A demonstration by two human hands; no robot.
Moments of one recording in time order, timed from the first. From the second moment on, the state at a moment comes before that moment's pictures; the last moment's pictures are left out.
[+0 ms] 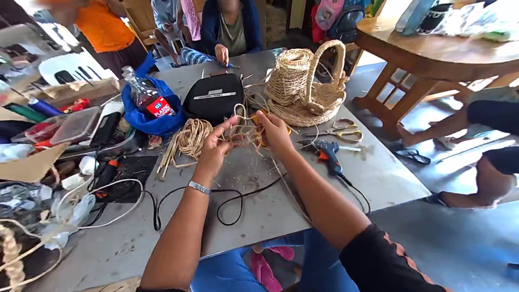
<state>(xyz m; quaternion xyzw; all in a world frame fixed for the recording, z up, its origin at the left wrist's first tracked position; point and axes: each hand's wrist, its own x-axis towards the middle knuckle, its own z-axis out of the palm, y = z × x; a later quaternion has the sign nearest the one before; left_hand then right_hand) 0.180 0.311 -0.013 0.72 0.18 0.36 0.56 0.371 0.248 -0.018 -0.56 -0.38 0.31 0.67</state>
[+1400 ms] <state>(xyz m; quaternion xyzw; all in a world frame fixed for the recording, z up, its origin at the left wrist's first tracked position) 0.167 0.291 -0.003 0.75 0.09 0.33 0.57 0.383 0.215 0.003 -0.44 -0.45 0.33 0.71</state>
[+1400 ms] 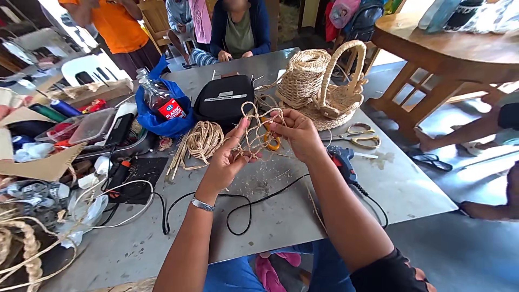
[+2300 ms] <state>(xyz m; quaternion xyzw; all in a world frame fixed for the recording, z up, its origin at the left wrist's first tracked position) 0.168 0.286 -0.010 0.80 0.21 0.47 0.31 0.358 0.205 0.003 -0.48 -0.59 0.36 0.53</state>
